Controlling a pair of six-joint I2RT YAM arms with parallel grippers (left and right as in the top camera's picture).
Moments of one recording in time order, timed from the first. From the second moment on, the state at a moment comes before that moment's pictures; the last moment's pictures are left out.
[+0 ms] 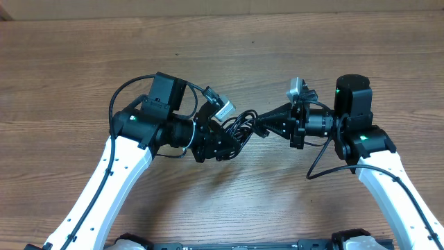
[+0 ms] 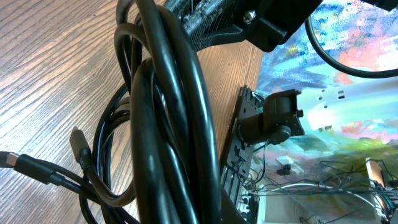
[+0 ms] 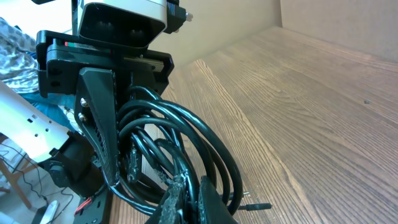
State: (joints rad) left arm -0.37 1.38 1.21 -0.93 0.97 0.24; right arm 0.16 1.27 0.86 -0.17 -1.21 -0.23
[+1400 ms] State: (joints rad) left arm -0.37 1.38 1.21 -1.00 0.77 0.17; right arm 0.16 1.27 0.86 -0.22 -0.75 0.03
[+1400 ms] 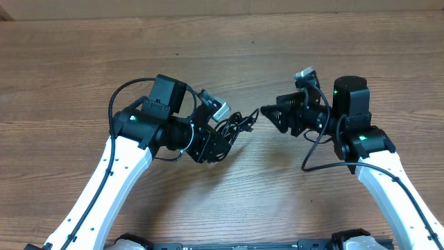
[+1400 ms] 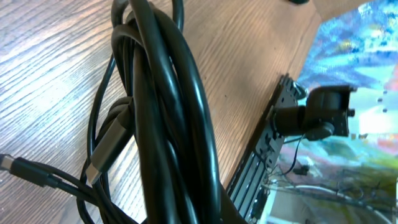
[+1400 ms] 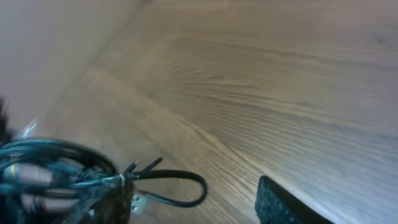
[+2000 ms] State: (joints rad) left arm -0.37 1.38 1.21 -1.02 0.80 0.35; right arm 0.16 1.27 0.86 -0.27 -1.04 -0.26
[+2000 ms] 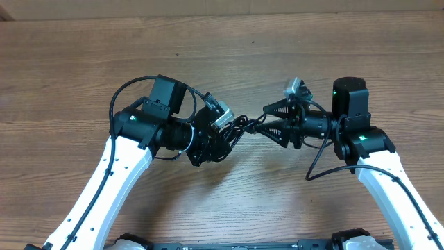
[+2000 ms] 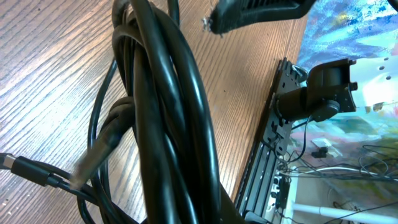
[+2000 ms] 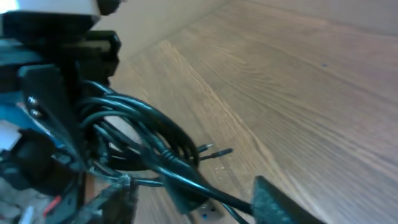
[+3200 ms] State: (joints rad) left arm -0.28 1.38 1.21 -0.89 0.95 0.21; right arm 0.16 1.27 0.86 -0.43 -1.10 -0.45
